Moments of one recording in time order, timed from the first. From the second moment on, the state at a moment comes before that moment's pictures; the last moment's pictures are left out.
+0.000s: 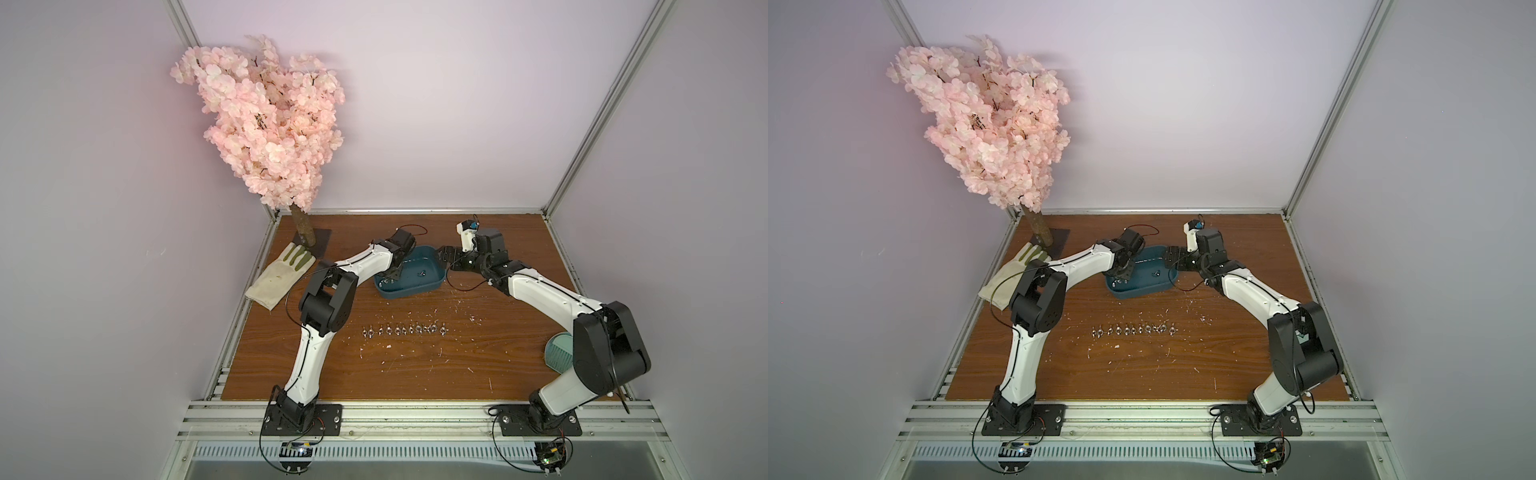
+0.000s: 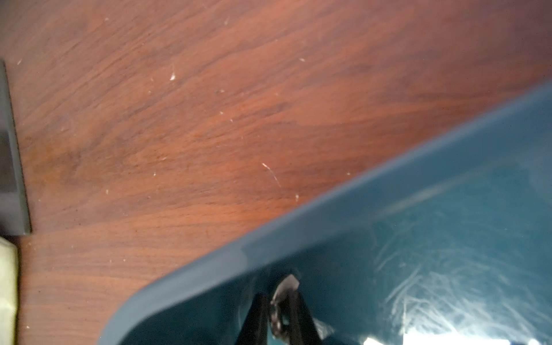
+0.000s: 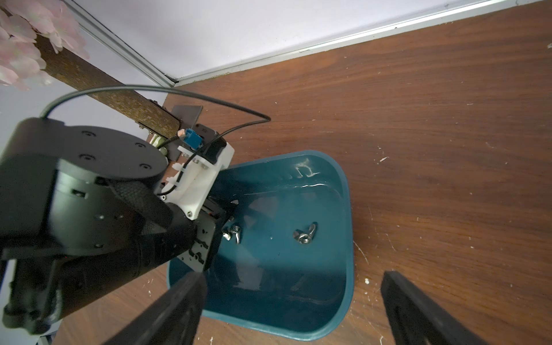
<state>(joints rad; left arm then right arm) -0.54 2.22 1.69 -0.71 -0.39 -0.22 0.40 1.59 1.06 -0.05 -0.22 0.45</state>
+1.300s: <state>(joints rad) -0.54 1.97 1.51 -0.36 0.25 -0.33 0.40 1.70 1.10 0.07 -0.46 0.61</state>
